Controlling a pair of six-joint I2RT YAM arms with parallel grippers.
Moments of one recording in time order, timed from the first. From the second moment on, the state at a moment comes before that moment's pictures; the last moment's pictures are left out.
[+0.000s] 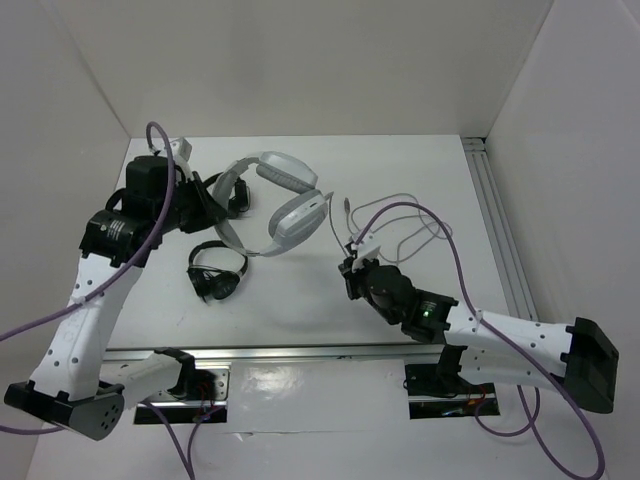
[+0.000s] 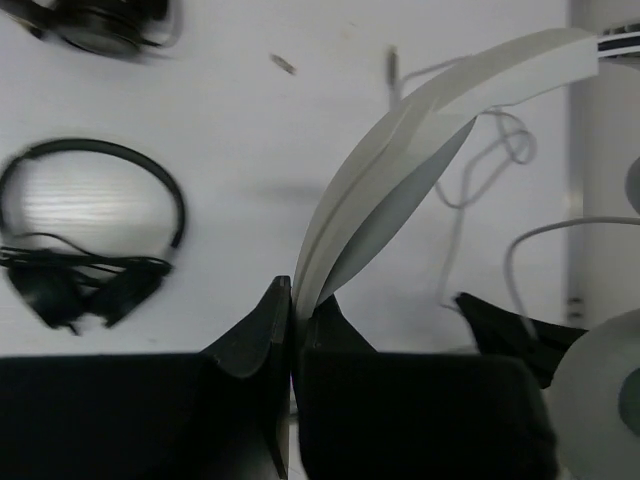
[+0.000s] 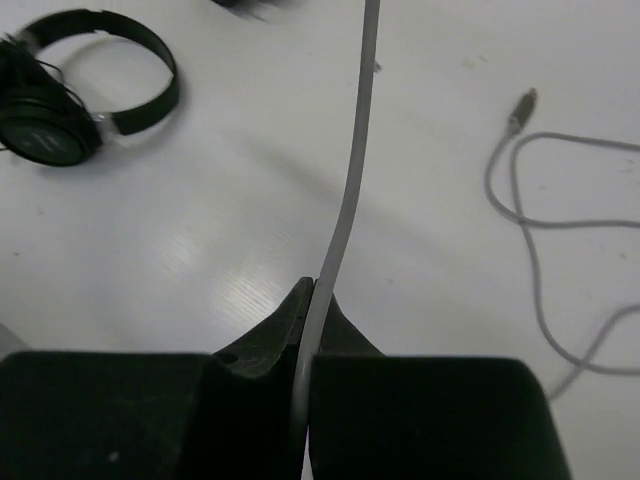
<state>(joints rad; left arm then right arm) -0.27 1.09 1.44 -0.96 0.03 -0.51 1.08 0.95 0.55 0.07 0.51 0.18</state>
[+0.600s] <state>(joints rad) -0.30 0.84 1.06 -0.67 0.15 -1.09 1.12 1.21 0.53 0.53 0.11 0.19</state>
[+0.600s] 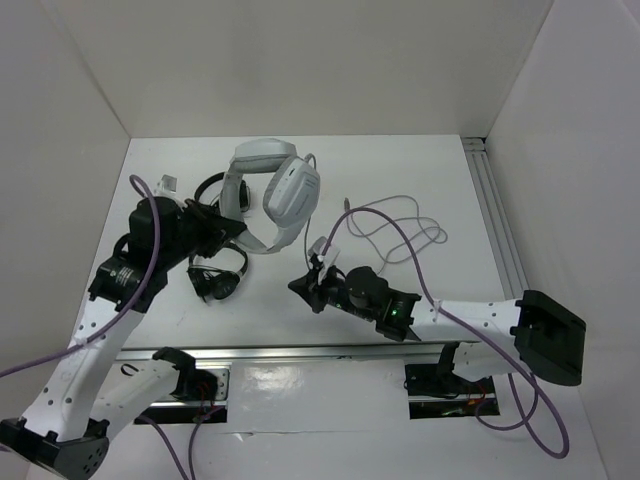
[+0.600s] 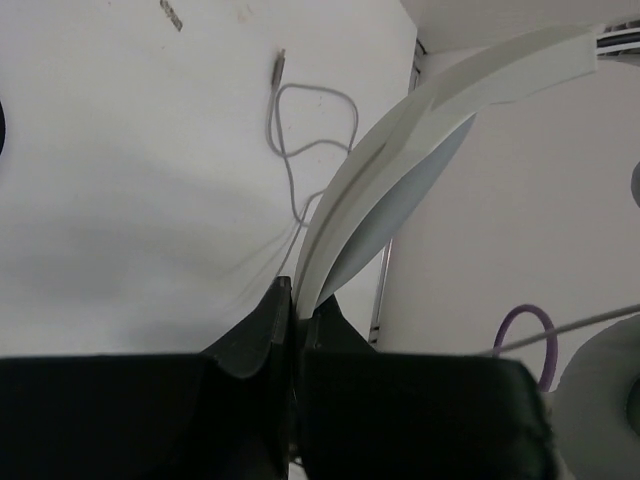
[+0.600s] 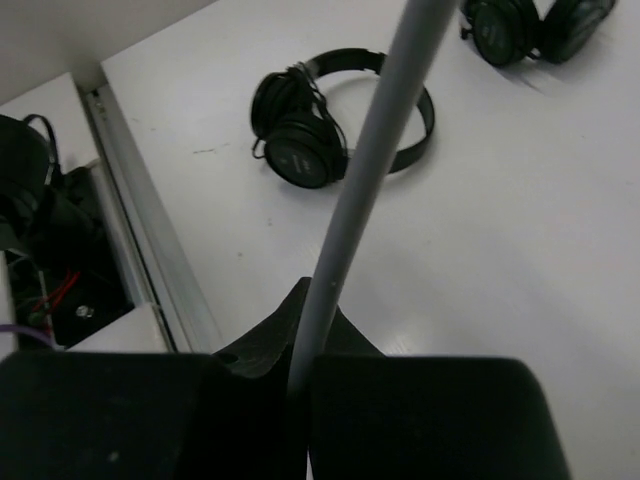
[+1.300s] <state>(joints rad) -0.57 1.08 1.09 -0.78 -0.49 -1.13 1.19 1.33 0.77 0.34 -0.04 0.13</state>
